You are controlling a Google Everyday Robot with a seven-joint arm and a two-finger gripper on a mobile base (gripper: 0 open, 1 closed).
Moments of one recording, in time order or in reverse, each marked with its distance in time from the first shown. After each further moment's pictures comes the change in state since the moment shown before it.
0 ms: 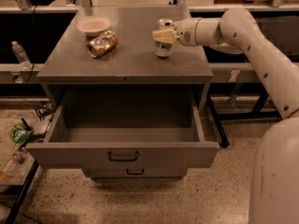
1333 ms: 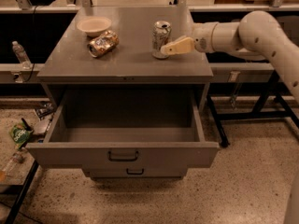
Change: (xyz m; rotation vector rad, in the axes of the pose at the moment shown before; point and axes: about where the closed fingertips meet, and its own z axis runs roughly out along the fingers) arm 0.015 0.005 -0.054 0.051 0.049 -0.043
